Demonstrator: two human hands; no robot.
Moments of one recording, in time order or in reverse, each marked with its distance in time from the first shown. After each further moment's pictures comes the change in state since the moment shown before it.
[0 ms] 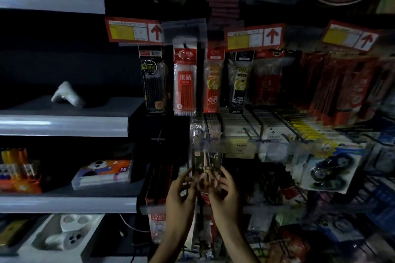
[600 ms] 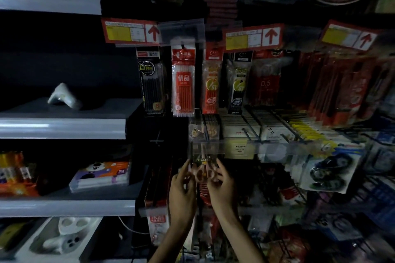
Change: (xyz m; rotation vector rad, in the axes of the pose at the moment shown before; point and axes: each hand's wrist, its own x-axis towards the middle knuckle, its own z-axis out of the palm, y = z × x) left_hand 0.028 -0.012 0.016 0.129 0.059 0.025; right_hand 0.046 0.016 0.019 -0.140 -0.012 -0.055
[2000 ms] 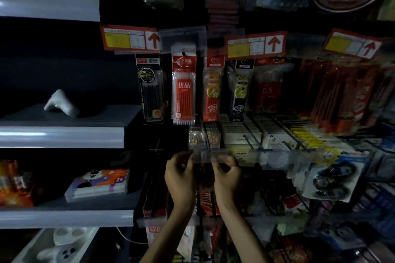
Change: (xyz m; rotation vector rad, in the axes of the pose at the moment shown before) left_hand 0.045 0.048 0.011 -0.162 0.272 0.036; right_hand 0.040 -0.031 0.008 0.206 0.298 -0.065
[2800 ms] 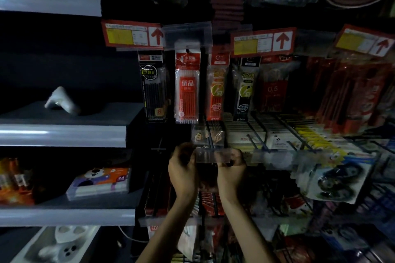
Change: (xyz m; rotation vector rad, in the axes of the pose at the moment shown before) left_hand 0.018 0.002 0.008 -0.017 -0.038 0.036; right_hand 0.016 0.003 0.009 -0.016 0.051 -0.029
